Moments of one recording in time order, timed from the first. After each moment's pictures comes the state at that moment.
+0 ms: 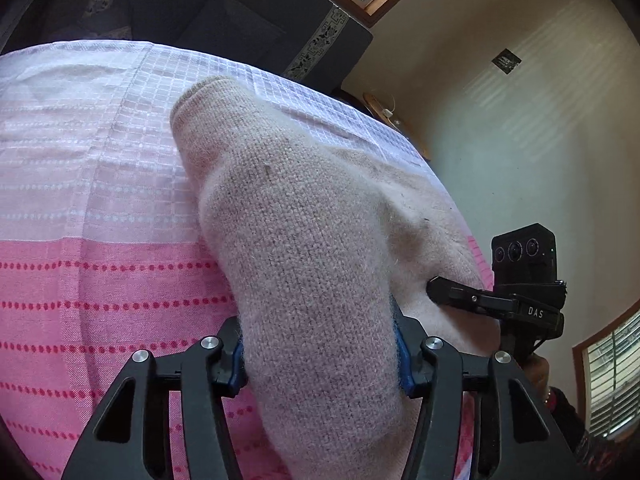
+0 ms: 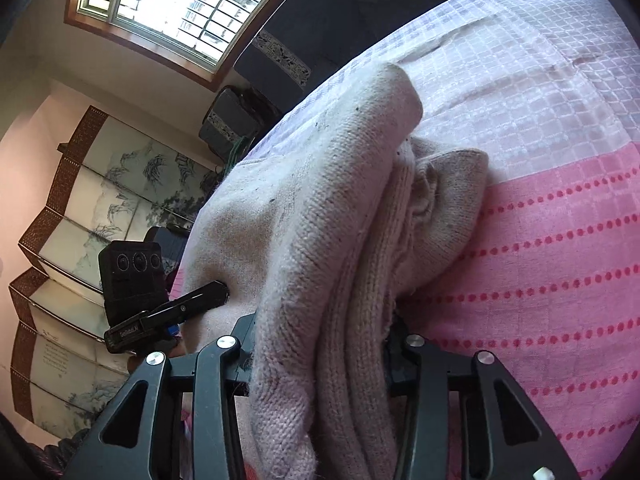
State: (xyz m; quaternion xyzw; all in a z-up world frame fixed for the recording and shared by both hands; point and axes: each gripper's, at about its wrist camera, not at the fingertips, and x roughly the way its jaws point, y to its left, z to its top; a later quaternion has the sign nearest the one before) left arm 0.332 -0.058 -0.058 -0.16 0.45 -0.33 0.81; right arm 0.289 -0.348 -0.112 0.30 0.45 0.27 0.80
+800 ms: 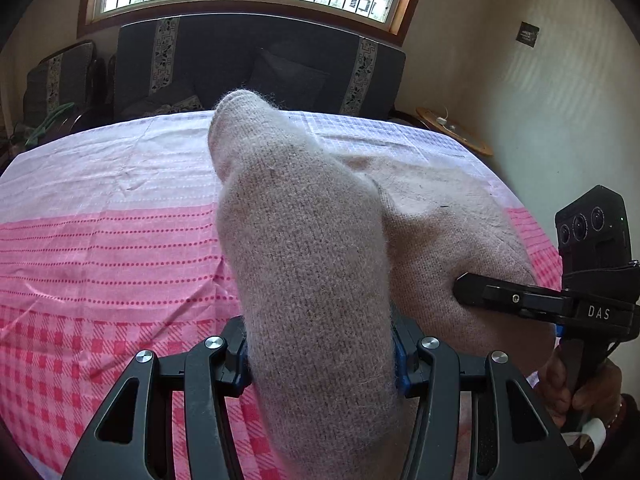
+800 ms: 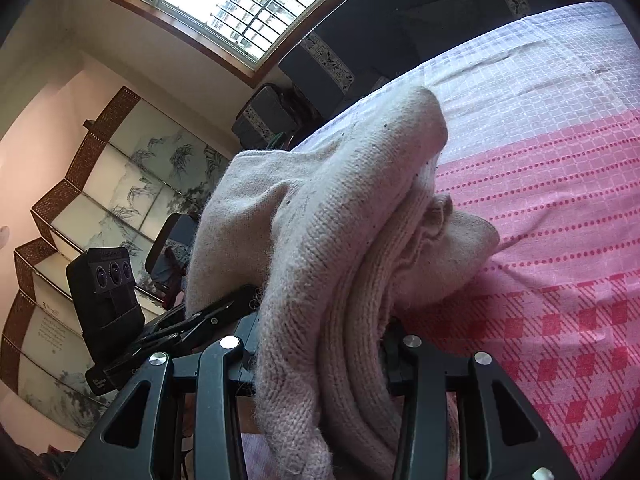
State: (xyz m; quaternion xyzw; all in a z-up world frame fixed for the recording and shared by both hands) left arm 0.186 -0.032 -0.001 -0.05 0.41 -0.19 0.89; right arm 0.187 -0.268 -0.071 0.27 0.42 0.30 0.81
